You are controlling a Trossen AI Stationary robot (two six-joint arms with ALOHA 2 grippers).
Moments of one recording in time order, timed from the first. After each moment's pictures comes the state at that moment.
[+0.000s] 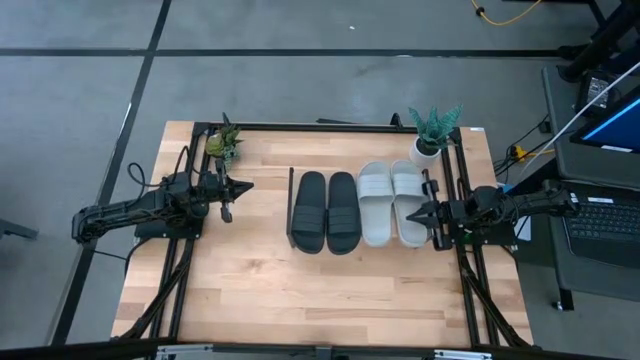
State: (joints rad) left arm 0.27 0.02 0.01 0.01 0.00 0.03; right arm 0.15 0.10 0.01 0.24 -0.05 -0.21
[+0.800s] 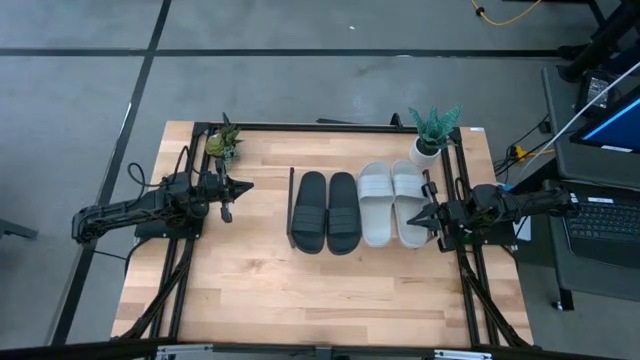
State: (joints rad) left arm 0.27 0.02 0.01 0.01 0.00 0.03; right arm 0.15 0.10 0.09 0.04 -0.11 -0.16
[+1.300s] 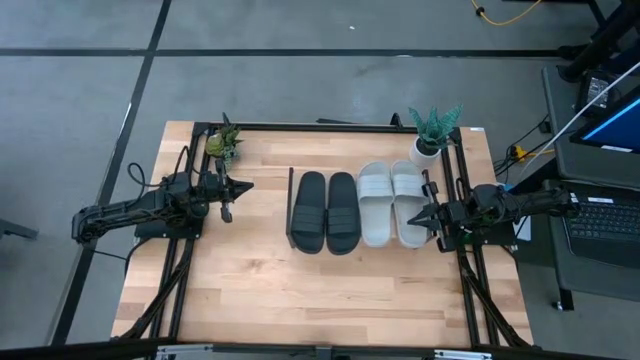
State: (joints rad) left arm 0.27 0.02 0.01 0.01 0.00 0.03; right arm 0.15 0.10 0.09 0.09 -0.12 -0.22
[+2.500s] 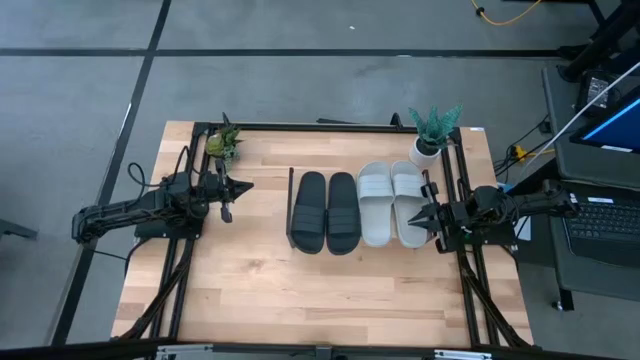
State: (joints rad) left arm 0.27 0.02 0.01 0.01 0.00 0.03; right arm 0.15 0.09 0.01 0.26 -0.12 -0.19
